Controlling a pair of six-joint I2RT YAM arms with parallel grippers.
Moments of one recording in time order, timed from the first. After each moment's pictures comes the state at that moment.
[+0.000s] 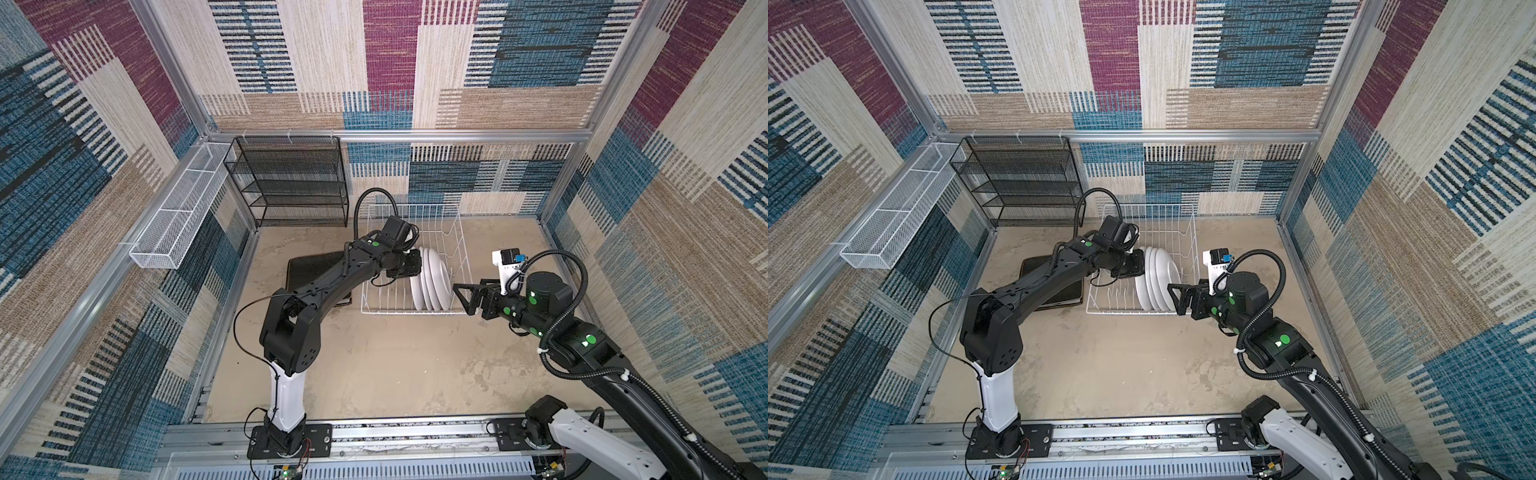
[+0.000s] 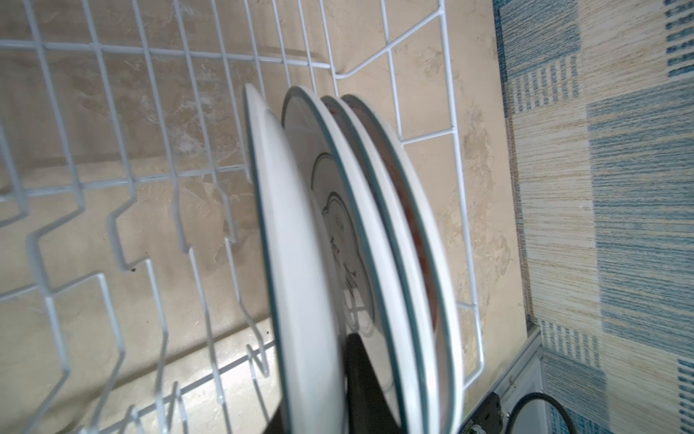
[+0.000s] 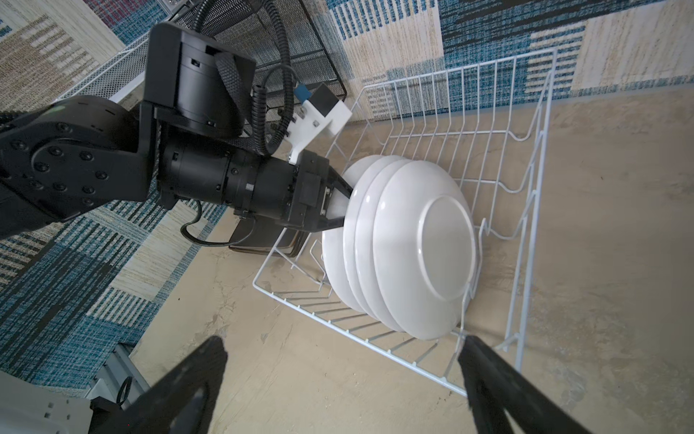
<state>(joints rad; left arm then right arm) -0.62 1.96 1.73 -0.66 0.27 -0.60 0.53 0.82 0.90 -0.45 -0.12 0.41</state>
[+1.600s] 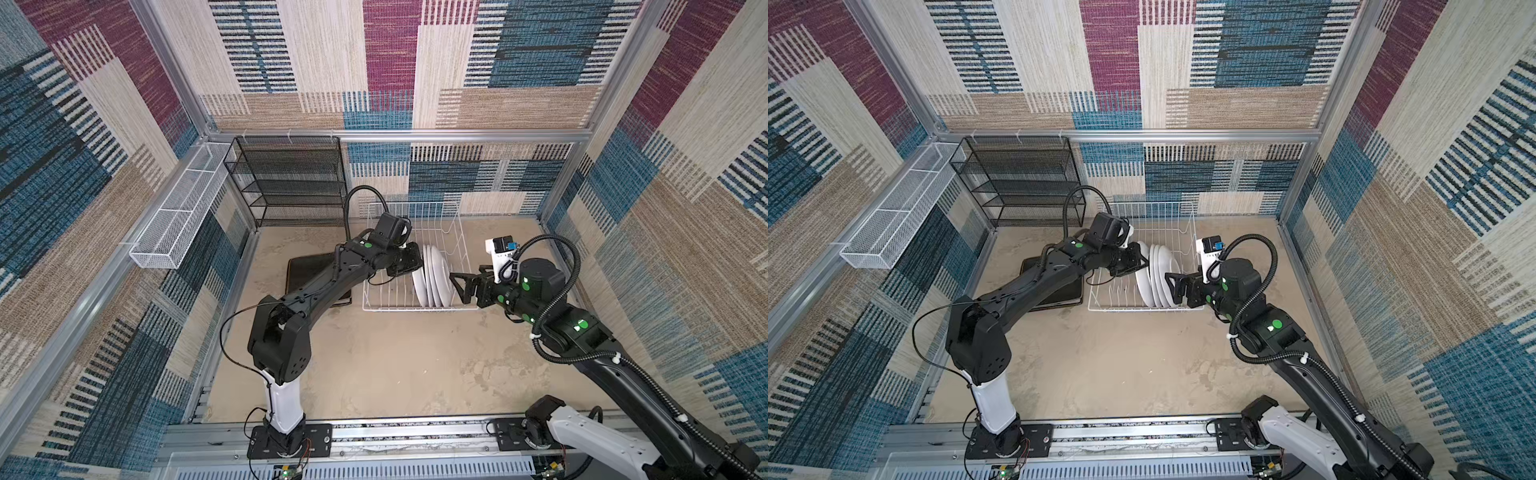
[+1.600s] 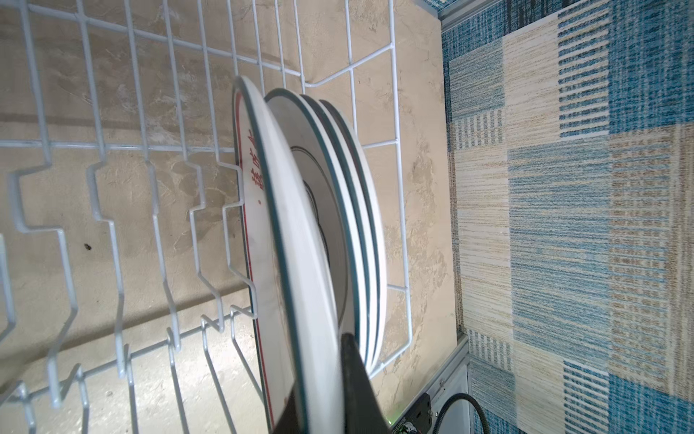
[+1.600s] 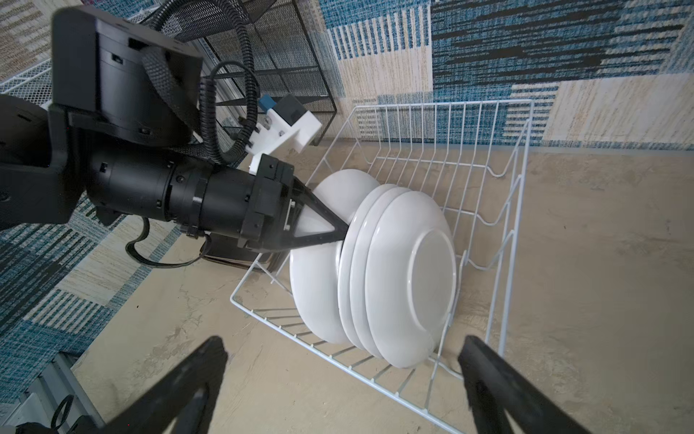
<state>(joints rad) -0.62 1.86 1.68 -0.59 0.32 -0.76 0.53 0.92 0.98 -0.43 -0.07 0.30</state>
